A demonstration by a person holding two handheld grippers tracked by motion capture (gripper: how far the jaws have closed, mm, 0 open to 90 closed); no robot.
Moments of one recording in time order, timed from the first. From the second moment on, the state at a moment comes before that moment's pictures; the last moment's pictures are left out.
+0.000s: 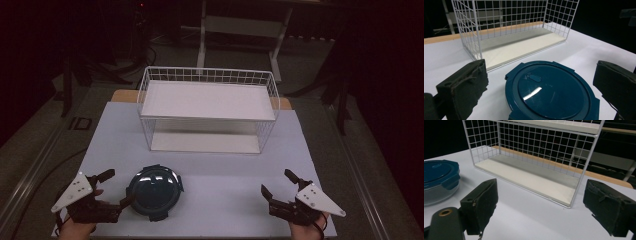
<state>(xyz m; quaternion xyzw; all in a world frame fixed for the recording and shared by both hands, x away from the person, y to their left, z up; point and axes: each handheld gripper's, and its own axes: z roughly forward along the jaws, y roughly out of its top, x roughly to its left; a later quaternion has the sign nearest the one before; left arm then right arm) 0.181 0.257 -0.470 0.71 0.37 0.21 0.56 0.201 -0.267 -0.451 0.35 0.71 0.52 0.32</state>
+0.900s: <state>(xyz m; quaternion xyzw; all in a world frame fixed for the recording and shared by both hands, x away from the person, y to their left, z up) 0.182 0.280 -0.435 0.72 0.35 0.19 0.56 0.203 -0.269 -0.449 0.36 0.70 0.53 0.32</state>
